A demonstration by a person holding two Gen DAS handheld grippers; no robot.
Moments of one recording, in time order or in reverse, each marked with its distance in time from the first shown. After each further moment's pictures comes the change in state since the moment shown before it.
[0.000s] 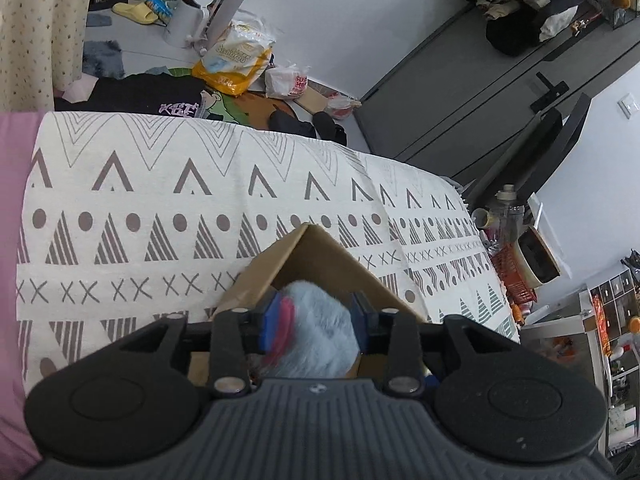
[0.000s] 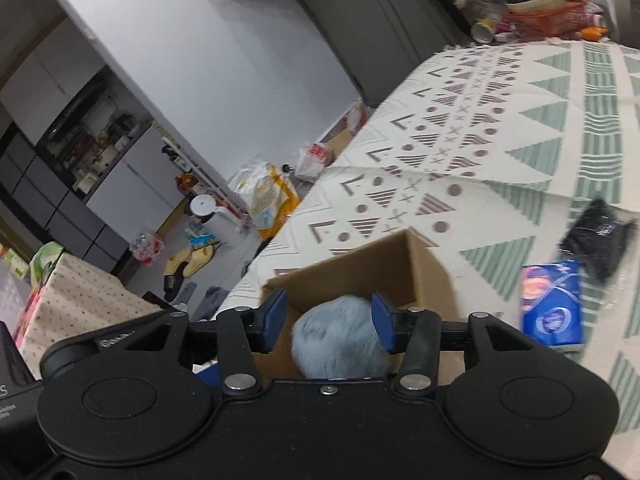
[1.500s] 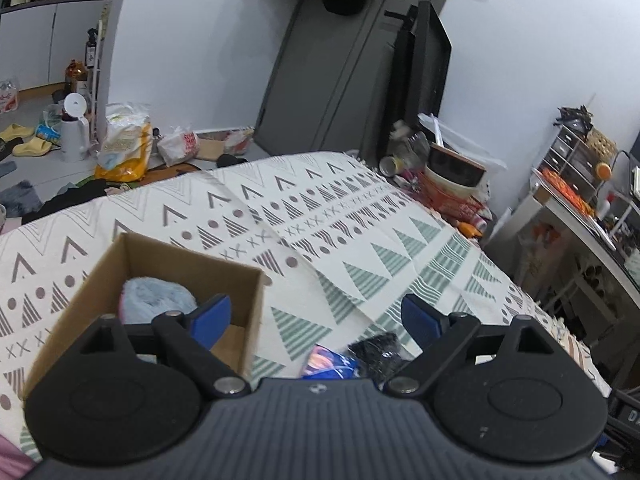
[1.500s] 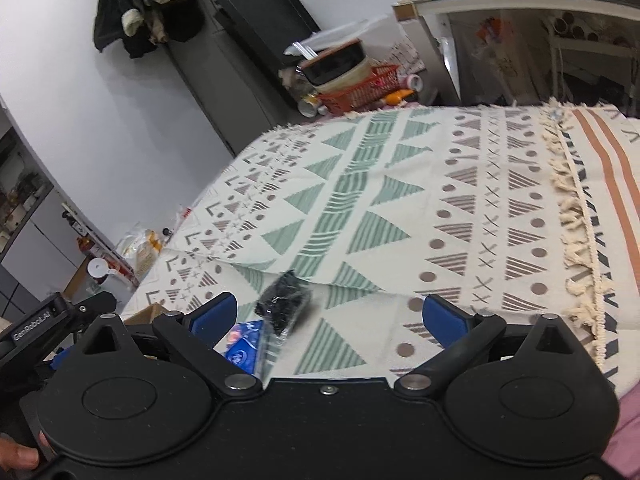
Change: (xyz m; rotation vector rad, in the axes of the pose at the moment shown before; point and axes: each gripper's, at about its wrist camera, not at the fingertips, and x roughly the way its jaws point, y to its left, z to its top) left arm -0.020 -0.147 -0.106 0.488 -0.098 -0.071; right arm -0.167 -0.174 0.030 0.073 -0.138 -0.299
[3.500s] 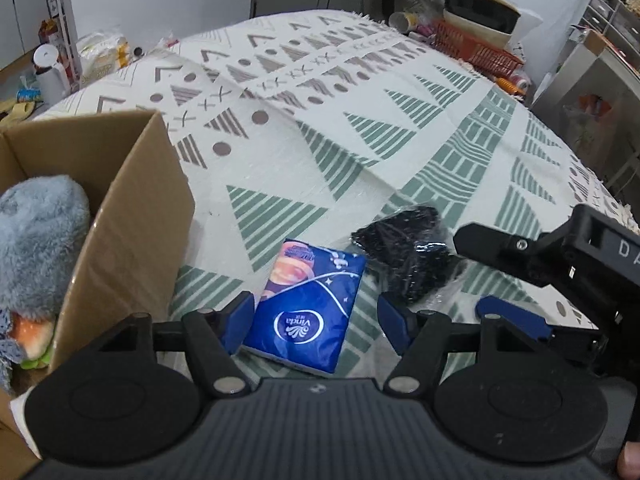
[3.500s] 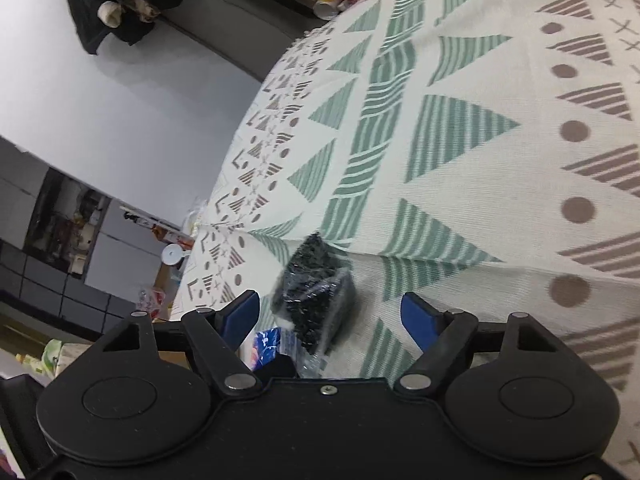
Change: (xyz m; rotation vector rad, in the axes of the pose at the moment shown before) left arm 0.139 -0.034 -0.068 0.119 0.334 0.128; right arm 0.172 -0.031 -0.012 0.230 0.239 0.333
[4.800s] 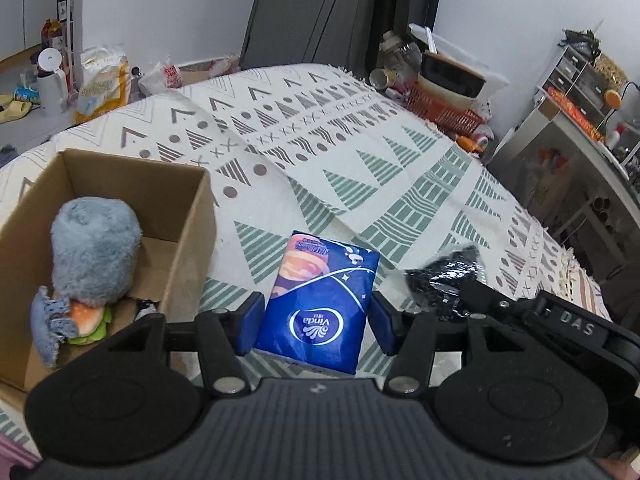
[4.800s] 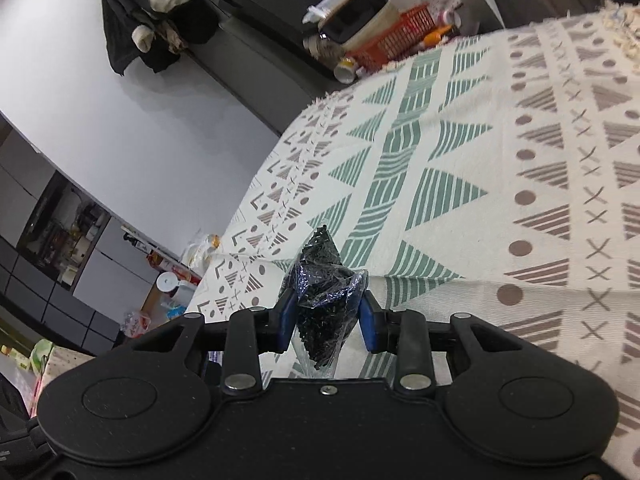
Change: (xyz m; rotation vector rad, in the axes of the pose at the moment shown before) left arm -0.092 0.018 -0.001 -0.067 -0.118 -0.114; right arm -0.074 0.033 -0.018 -0.101 -0.177 -0.054
